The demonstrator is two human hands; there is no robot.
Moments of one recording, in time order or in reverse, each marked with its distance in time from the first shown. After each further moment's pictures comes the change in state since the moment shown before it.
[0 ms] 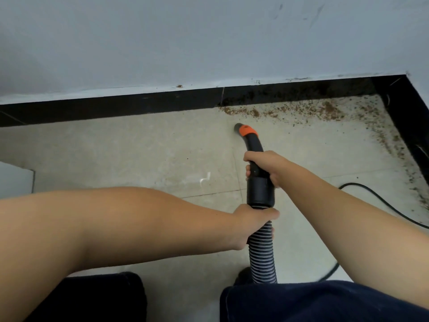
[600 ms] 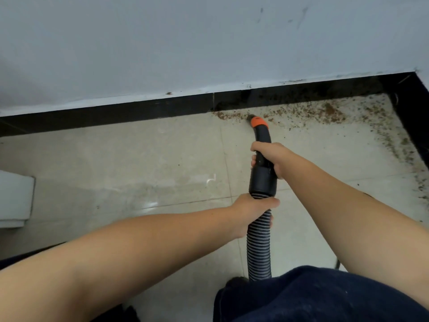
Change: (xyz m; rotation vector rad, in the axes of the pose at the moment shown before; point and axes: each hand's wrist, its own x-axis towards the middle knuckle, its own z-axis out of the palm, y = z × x) left_hand 0.020 0.042 0.035 -0.046 0.049 0.068; right_hand 0.025 -0.030 -0.049 0.115 0.001 -0.009
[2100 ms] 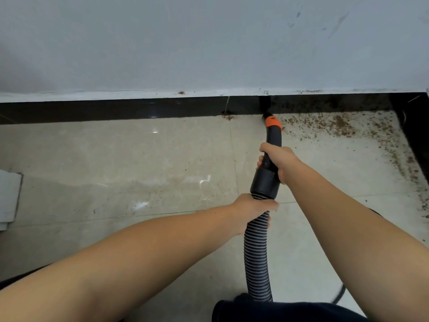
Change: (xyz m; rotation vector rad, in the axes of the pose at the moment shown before) left_hand 0.019 0.019 -0.041 0.000 -0.030 -0.023; right_hand 0.025 -0.007 0.031 0.035 0.155 -0.060
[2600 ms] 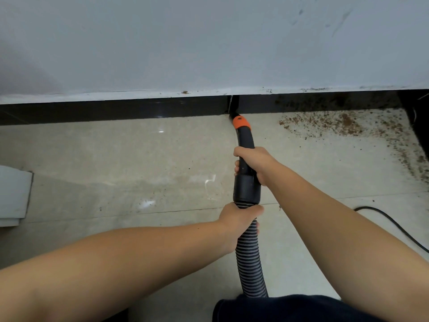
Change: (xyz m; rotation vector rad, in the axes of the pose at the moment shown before) left_hand -0.015 -0.028 -0.013 -0.135 0.194 0.039; right_hand -0.019 0.010 0.043 -0.140 -0.215 -0.005
